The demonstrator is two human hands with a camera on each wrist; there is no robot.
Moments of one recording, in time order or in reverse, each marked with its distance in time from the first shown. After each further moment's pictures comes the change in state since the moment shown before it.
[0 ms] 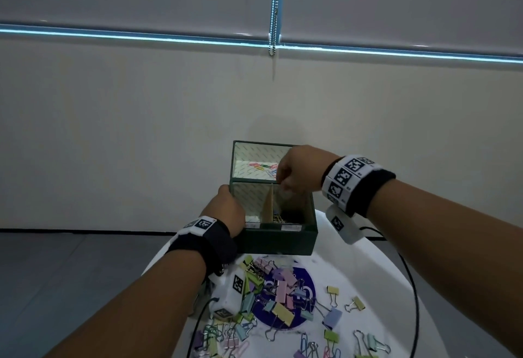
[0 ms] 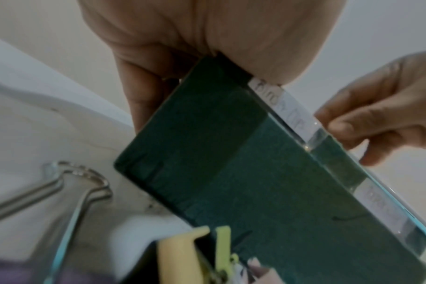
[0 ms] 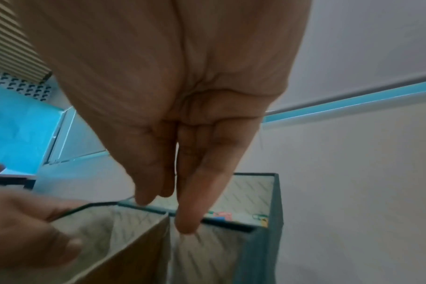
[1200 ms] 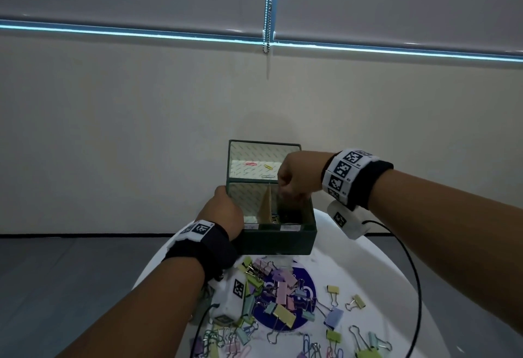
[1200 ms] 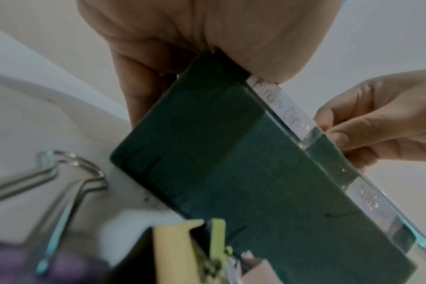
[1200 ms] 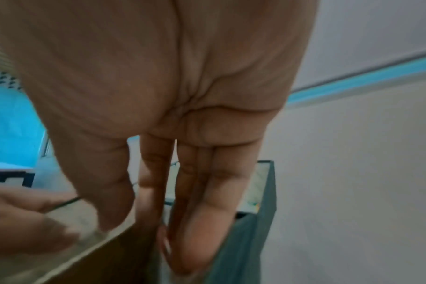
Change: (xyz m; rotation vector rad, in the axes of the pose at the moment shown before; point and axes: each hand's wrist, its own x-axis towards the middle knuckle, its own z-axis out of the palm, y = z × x) left_hand -0.003 -0.002 0.003 -0.035 0.036 0.022; right_hand 0.002 0.004 0.000 -0.035 -0.166 -0.006
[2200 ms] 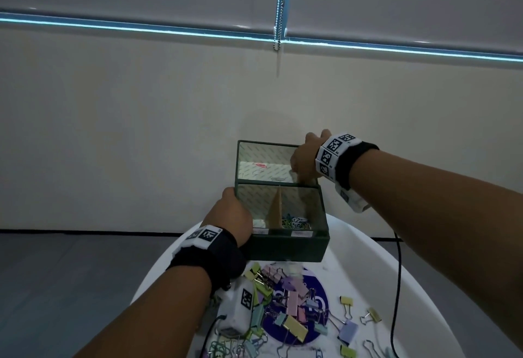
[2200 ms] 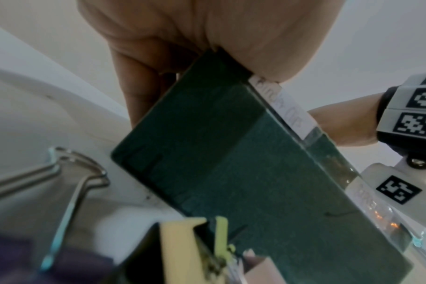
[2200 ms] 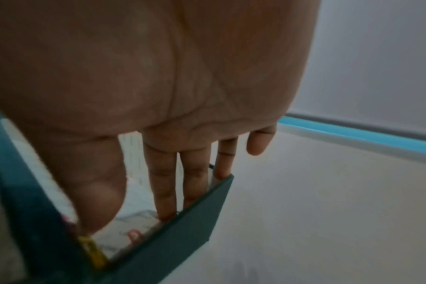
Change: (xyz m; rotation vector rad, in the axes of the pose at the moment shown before) left_hand 0.002 -0.007 0.001 -0.021 0.001 0.045; right_hand 0.117 0.069 0.008 -0.765 -0.048 0.227
